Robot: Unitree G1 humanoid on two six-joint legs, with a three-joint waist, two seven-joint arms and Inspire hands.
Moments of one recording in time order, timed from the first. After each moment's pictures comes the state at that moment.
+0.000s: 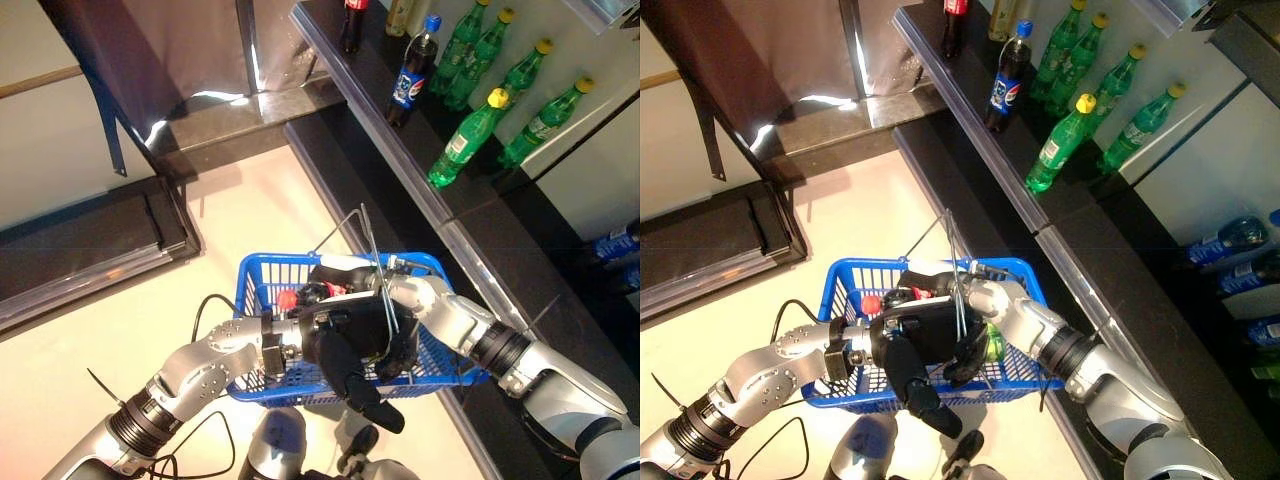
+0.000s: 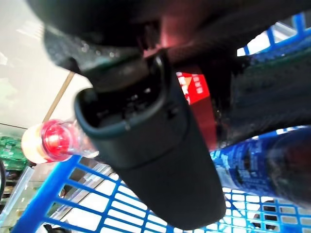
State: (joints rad) left arm -0.33 0.68 -0.54 -0.25 -0.97 0.29 -0.69; right arm -0.77 -0.50 0.85 0.32 -0.19 0.06 0.35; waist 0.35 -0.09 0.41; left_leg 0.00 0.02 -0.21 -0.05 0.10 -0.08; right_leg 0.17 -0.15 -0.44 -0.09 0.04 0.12
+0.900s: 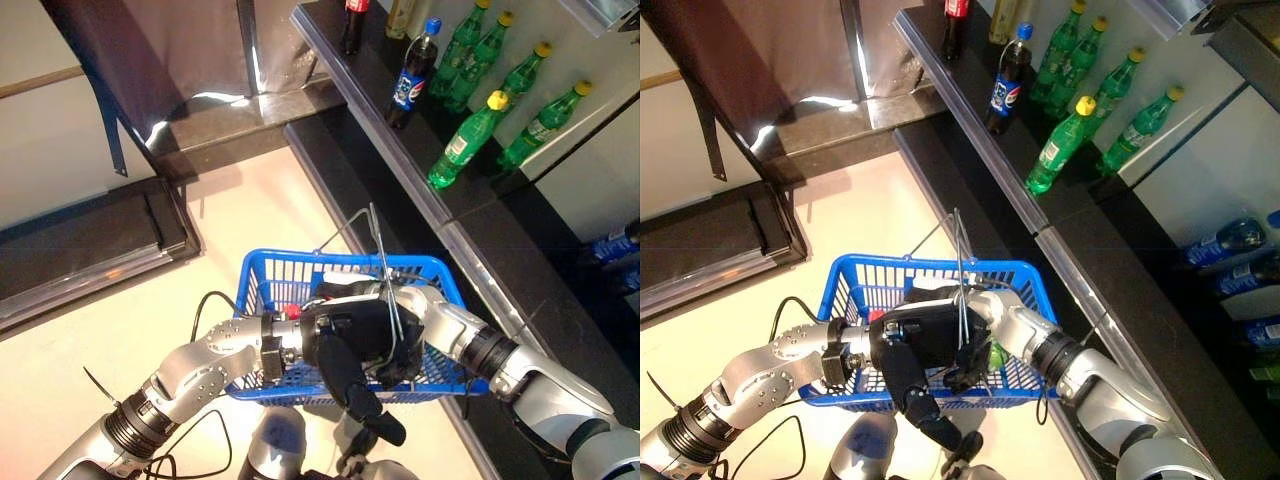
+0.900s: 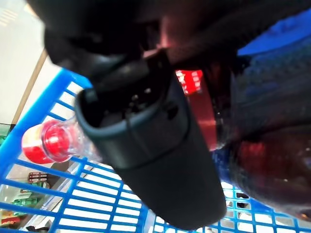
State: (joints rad) left arm -0.33 0.69 -0.54 -0.30 -0.96 0.29 -0.69; right arm -0.76 -0.46 0.88 0.43 -0.19 0.06 0.40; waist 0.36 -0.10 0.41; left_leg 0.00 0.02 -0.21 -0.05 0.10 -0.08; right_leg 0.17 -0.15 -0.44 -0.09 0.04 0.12
